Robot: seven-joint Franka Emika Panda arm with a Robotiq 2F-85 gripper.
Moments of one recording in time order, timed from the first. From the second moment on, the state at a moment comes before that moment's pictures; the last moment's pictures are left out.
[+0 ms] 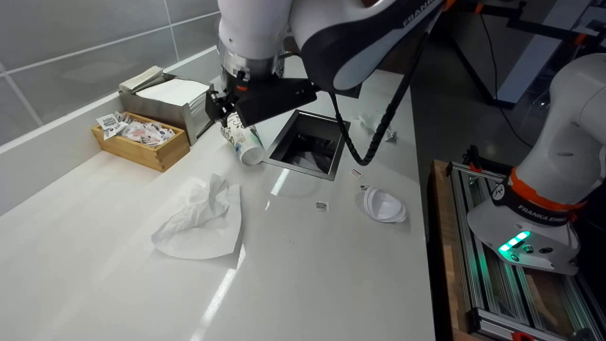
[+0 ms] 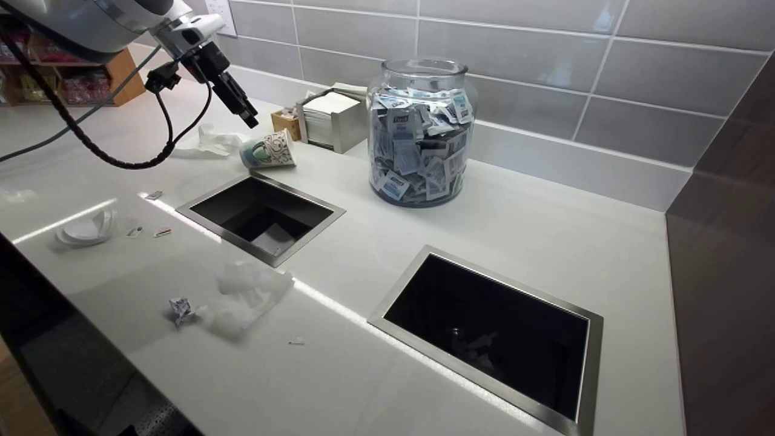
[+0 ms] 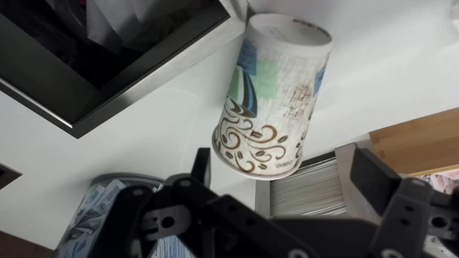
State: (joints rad) arm 0.16 0.23 0.07 -2.07 -0.73 2.46 1.33
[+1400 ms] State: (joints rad) arm -0.06 0.27 0.00 -1.90 0.11 2.19 0.63
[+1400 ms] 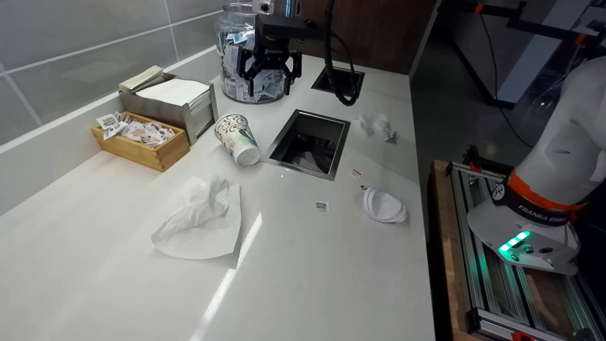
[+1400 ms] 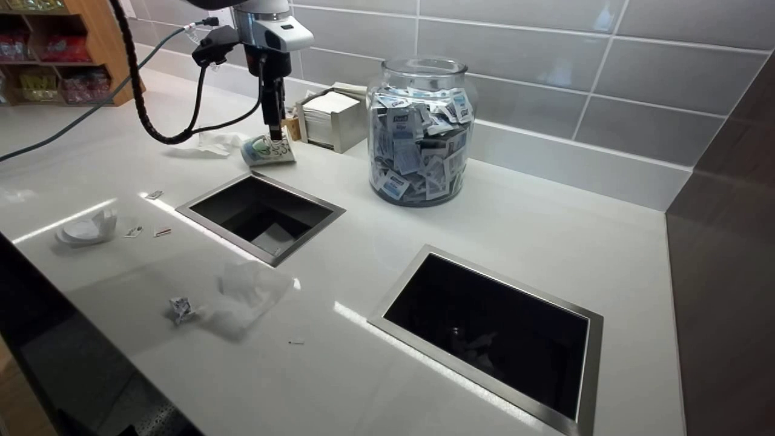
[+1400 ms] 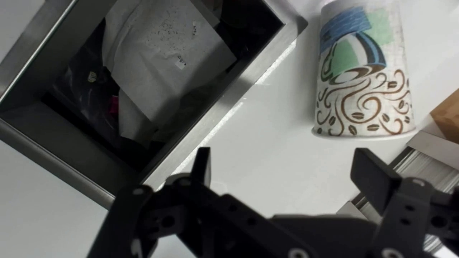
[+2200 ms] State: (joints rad) arm -0.05 0.49 -0.01 -1.69 0.18 2.13 0.64
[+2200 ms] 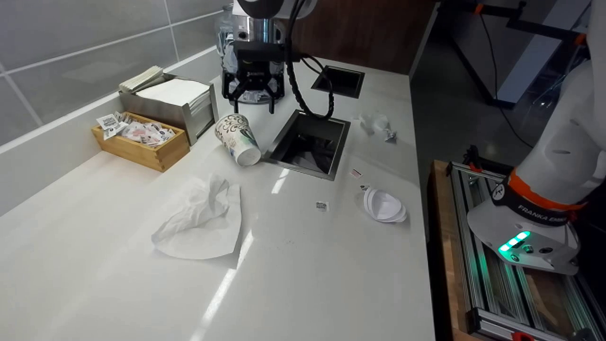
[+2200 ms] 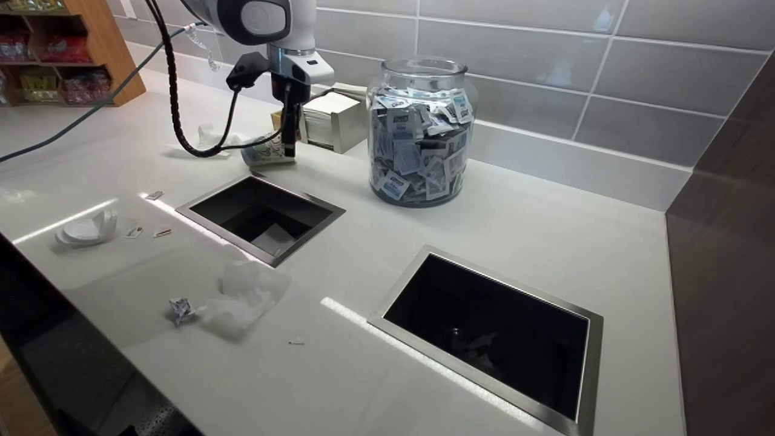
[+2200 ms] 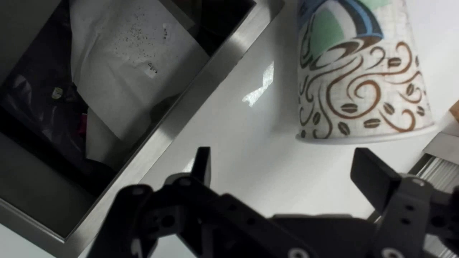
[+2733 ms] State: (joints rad) arm -0.05 0.58 -0.02 -1.58 0.26 2.01 0.64
